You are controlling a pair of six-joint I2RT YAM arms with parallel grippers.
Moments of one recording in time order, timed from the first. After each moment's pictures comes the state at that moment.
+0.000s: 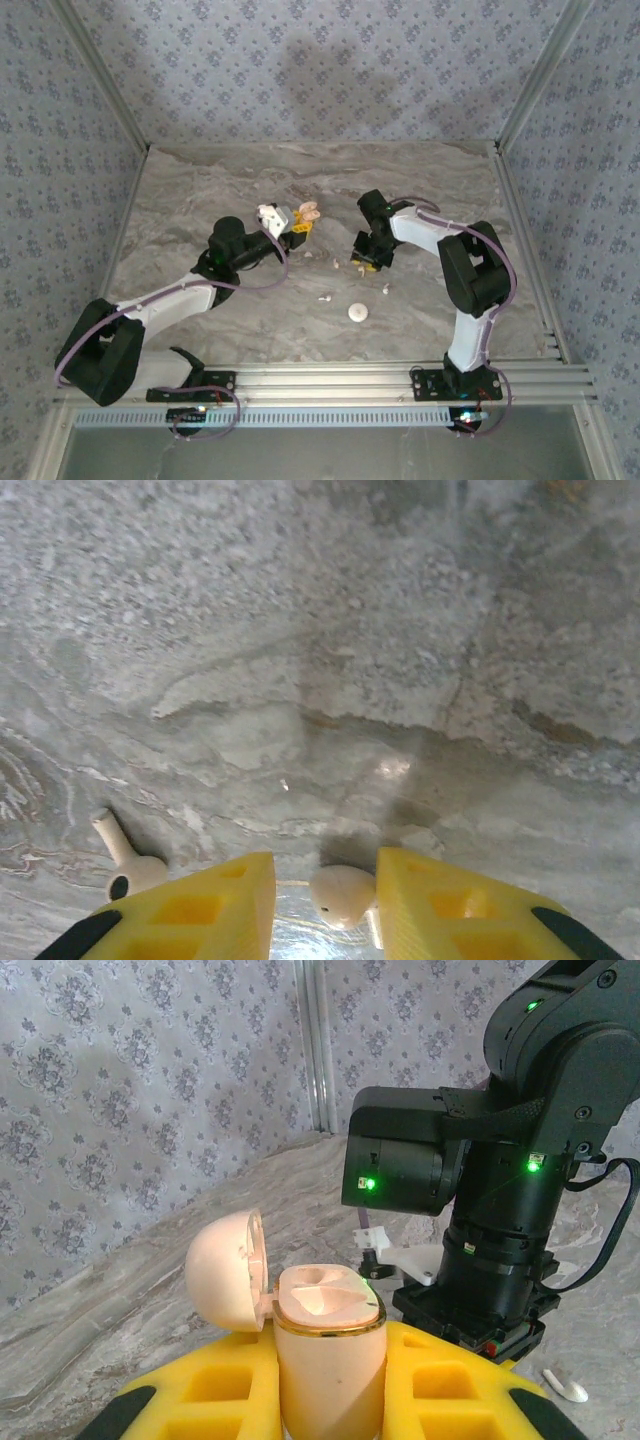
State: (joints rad) left arm -0.58 1.28 0.58 0.64 0.42 0.10; right arm 0.47 1.87 1.21 -0.70 -0.22 0.80
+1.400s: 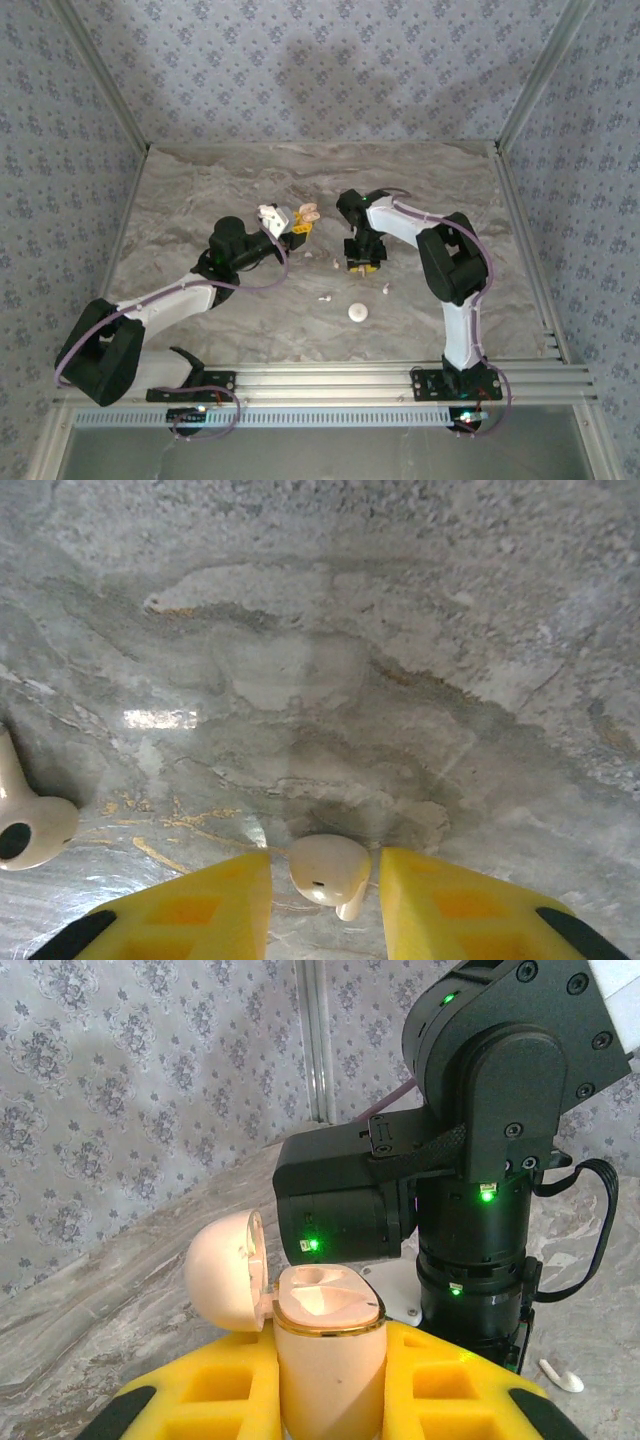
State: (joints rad) left arm -0.58 1.28 0.58 0.62 0.42 0.10; right arm 0.56 2.03 1.45 -1.02 -0.08 0.50
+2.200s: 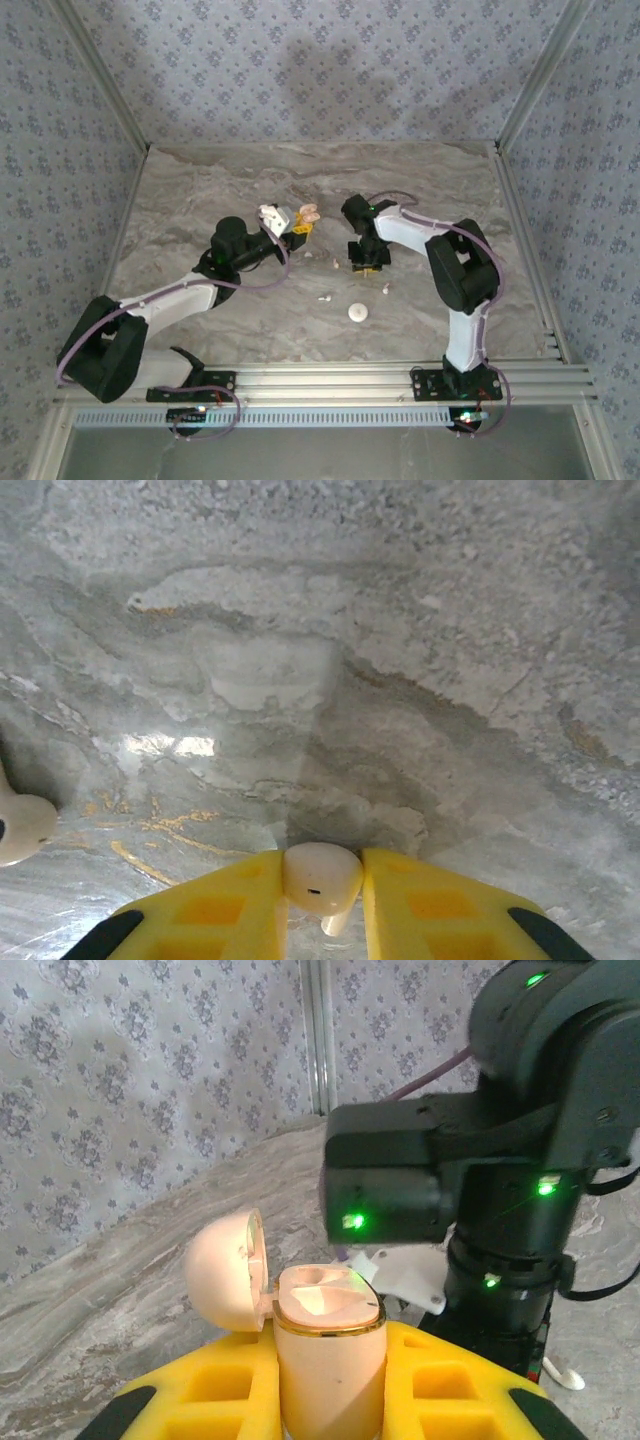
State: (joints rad) left arm -0.58 1.31 0.58 0.63 0.41 0.09; right arm 0.56 1.90 1.26 -0.84 -0.04 0.51
